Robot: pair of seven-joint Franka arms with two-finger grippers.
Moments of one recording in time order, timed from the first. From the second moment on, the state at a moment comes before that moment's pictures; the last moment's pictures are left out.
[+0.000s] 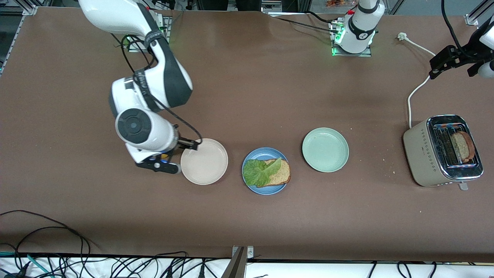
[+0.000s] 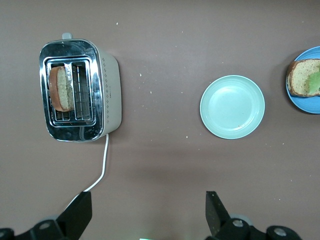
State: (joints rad) left arm -0.04 -0.08 0.00 -1.56 0.07 1.45 -0.09; right arm 0.56 0.69 -0.24 -1.11 0.16 1.57 0.51
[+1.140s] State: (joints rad) left arm -0.04 -0.08 0.00 -1.56 0.07 1.45 -0.09; right arm 0.53 0.65 -0.42 -1.12 0.10 1.11 0.14
